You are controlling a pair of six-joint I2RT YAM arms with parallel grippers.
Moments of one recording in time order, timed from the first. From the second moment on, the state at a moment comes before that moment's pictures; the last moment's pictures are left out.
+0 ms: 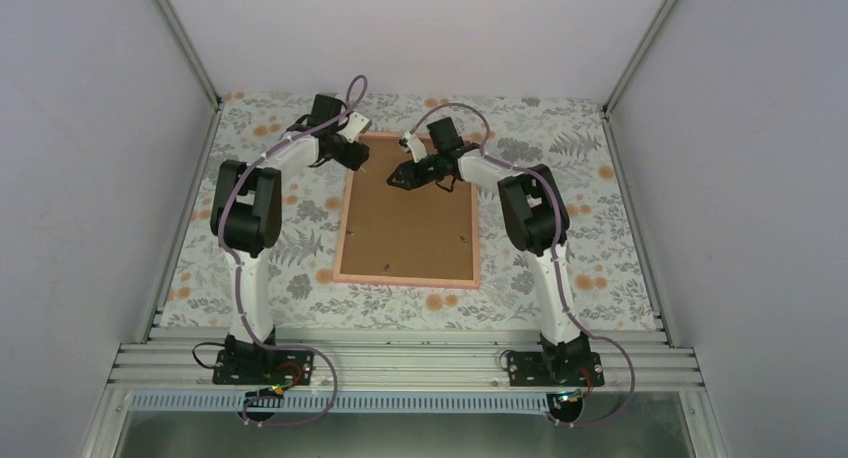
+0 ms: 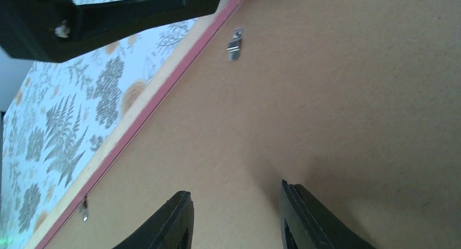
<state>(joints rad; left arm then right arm) -0.23 2.12 1.59 -0.40 0.20 0.32 0.47 2.32 1.72 -0.30 -0.71 0.04</state>
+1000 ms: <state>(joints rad) -0.25 2.21 1.65 -0.46 0.09 0.44 0.46 2.33 1.60 -0.09 -0.70 0.06</state>
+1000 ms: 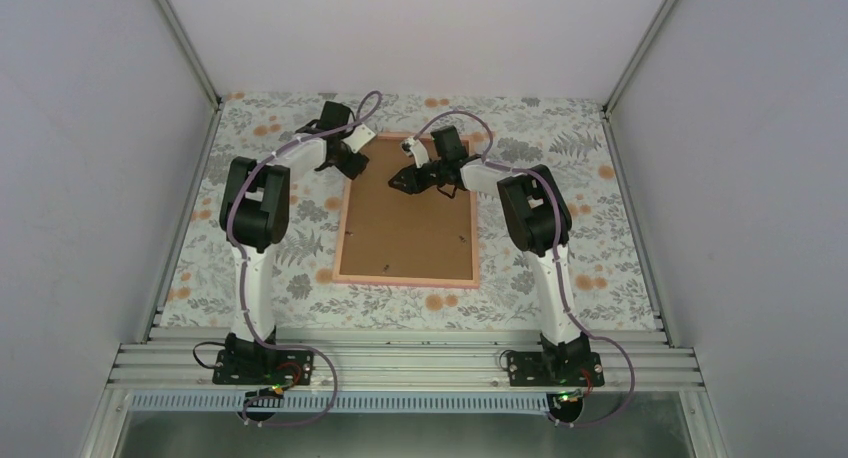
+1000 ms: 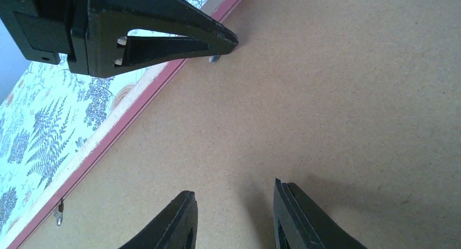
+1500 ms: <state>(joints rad) -0.25 2.20 1.65 -0.49 0.02 0.54 0.46 2.33 1.59 -0.08 -0.71 0.05</state>
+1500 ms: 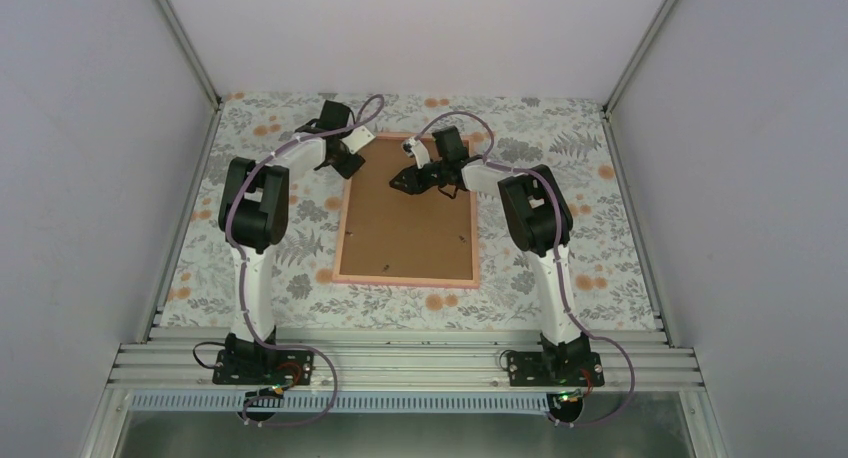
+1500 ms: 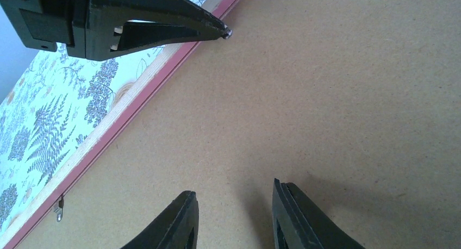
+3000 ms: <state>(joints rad) -0.80 1.92 1.15 -0.07 0.38 0.57 0.22 2.15 1.45 -0.40 -0.75 -0.07</state>
